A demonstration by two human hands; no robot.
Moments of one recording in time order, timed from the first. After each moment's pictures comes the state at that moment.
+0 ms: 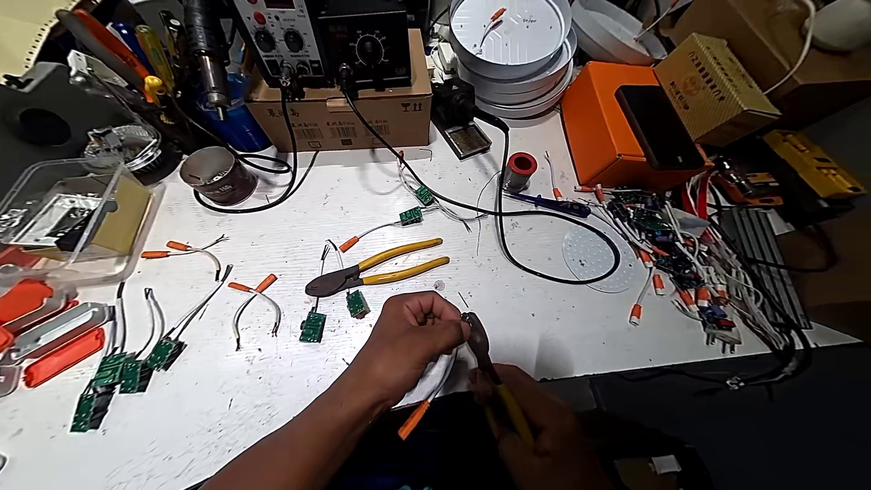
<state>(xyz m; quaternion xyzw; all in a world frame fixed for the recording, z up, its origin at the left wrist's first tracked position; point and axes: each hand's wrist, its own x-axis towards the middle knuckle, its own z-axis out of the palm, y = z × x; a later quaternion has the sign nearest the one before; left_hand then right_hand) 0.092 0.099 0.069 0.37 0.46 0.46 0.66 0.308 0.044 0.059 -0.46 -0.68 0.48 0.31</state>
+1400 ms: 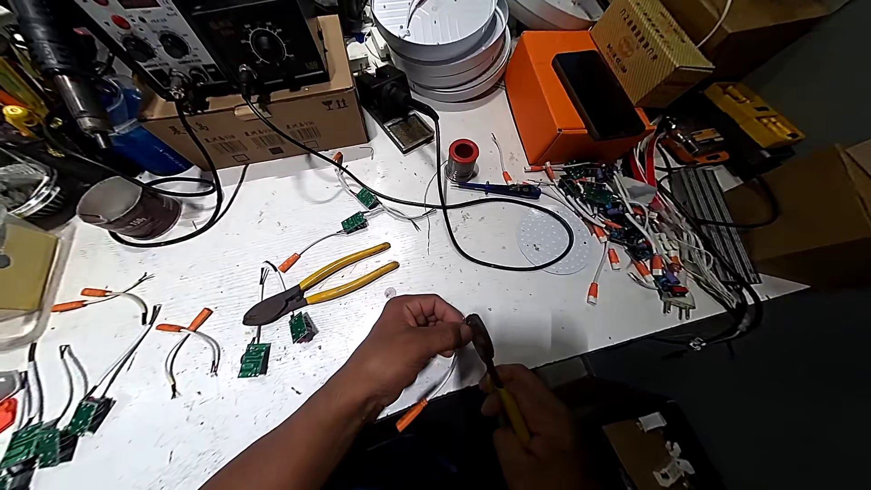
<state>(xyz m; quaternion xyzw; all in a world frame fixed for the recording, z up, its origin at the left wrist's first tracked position) 0.134 0.128 0.058 0.39 0.42 0.37 0.73 0.338 0.035 0.045 -0.55 -0.67 0.36 0.34</state>
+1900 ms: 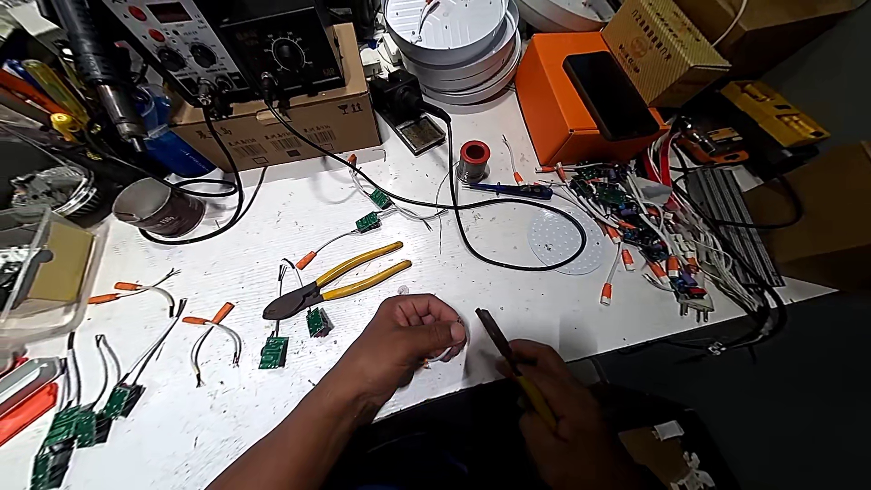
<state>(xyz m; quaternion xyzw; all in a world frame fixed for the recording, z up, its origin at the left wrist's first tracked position) 0.112 0.121 0.060 0.37 0.36 0.39 0.76 0.351 0.050 0.043 -0.53 -0.69 0.36 0.34</state>
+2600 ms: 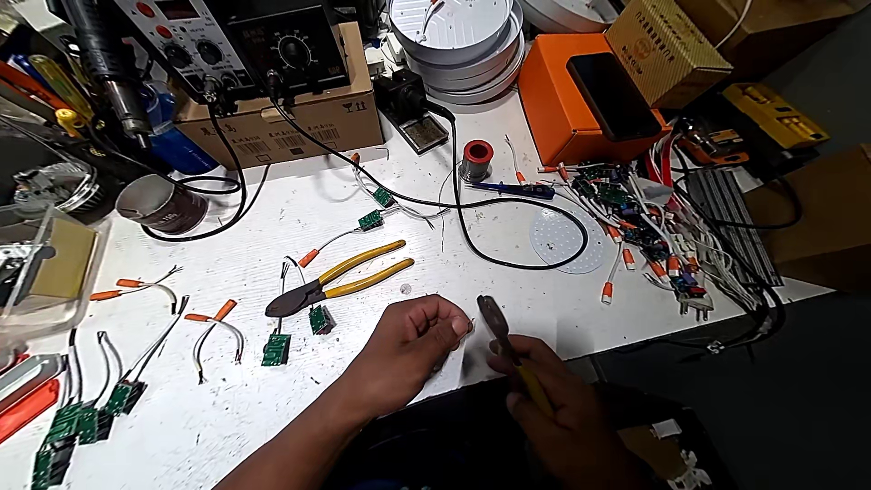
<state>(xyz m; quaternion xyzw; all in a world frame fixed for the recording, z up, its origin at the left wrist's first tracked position) 0.116 0.113 0.067 0.53 0.40 0.40 0.64 0.344 0.058 0.050 -0.50 -0.66 0.43 0.38</state>
